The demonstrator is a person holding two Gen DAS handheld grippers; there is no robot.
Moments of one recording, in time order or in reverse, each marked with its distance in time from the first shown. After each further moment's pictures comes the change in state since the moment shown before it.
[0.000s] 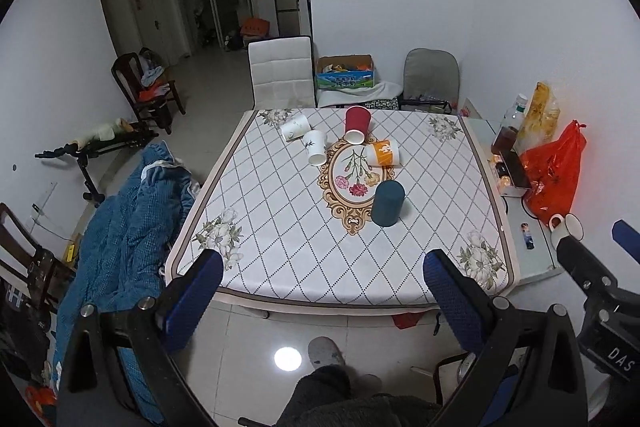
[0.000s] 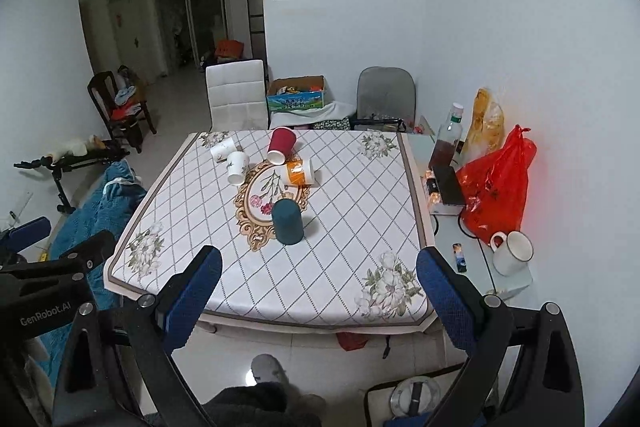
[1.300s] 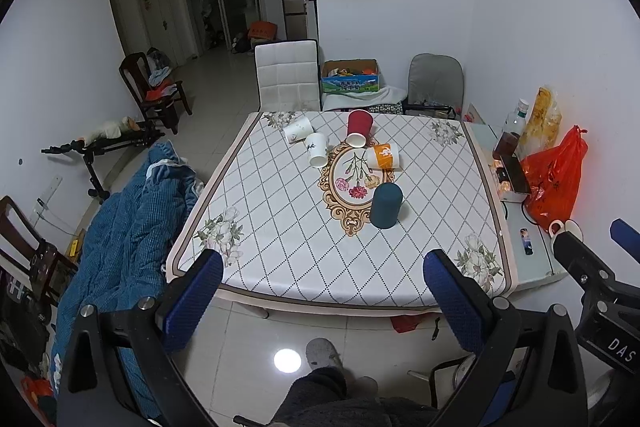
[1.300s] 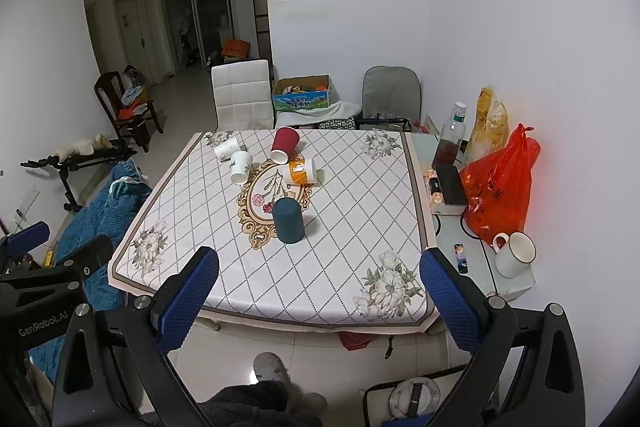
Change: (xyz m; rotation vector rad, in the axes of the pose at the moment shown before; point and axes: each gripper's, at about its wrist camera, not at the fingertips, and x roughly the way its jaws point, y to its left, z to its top) left arm -0.014 -0.003 -0.002 -0.010 -0.018 0.013; right arm -0.002 -0.011 0.003 0.001 -0.002 0.021
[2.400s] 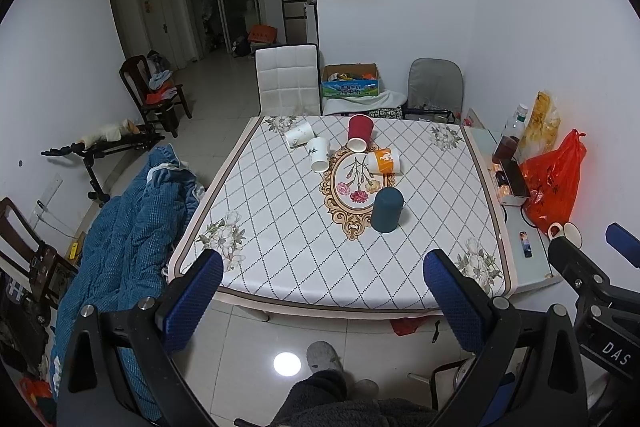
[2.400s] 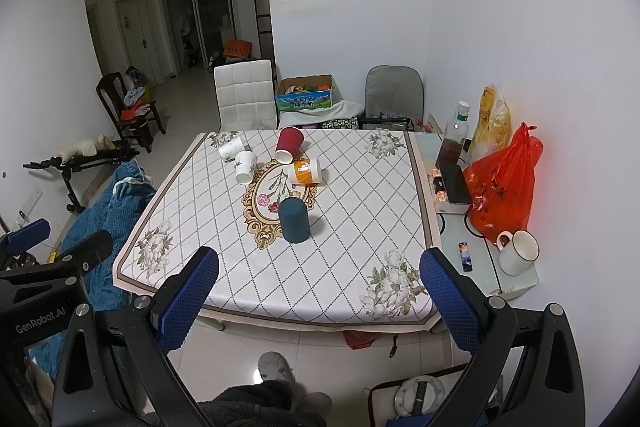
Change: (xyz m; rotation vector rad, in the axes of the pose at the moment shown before) left arm -0.004 -0.002 0.005 -0.010 -0.006 0.008; right arm 0.002 0.001 -0.005 0.003 0.000 0.013
